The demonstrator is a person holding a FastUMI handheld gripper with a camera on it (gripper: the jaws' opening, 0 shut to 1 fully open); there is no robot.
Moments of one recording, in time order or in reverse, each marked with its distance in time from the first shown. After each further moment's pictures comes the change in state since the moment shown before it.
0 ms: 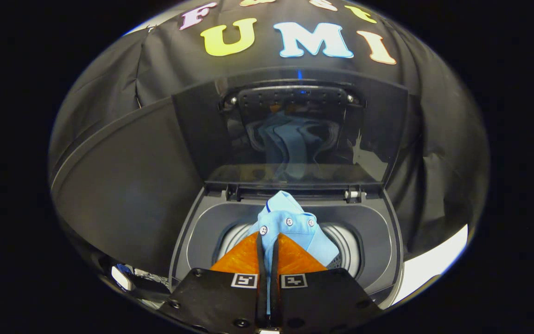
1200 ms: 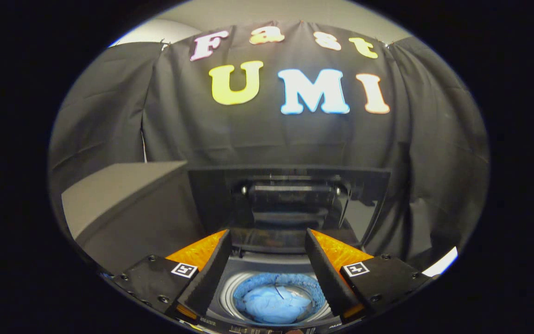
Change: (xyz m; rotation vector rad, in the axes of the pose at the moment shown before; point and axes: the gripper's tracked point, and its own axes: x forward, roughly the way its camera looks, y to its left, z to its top) arm -0.063 0.016 0.136 -0.066 -0.413 -0.051
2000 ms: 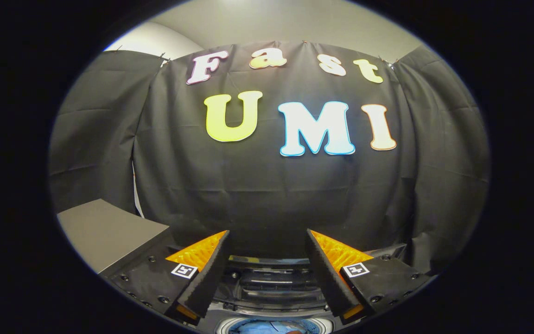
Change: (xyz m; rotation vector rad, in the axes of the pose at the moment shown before) arm 0.094 -0.010 0.092 0.008 -0.155 -0.024
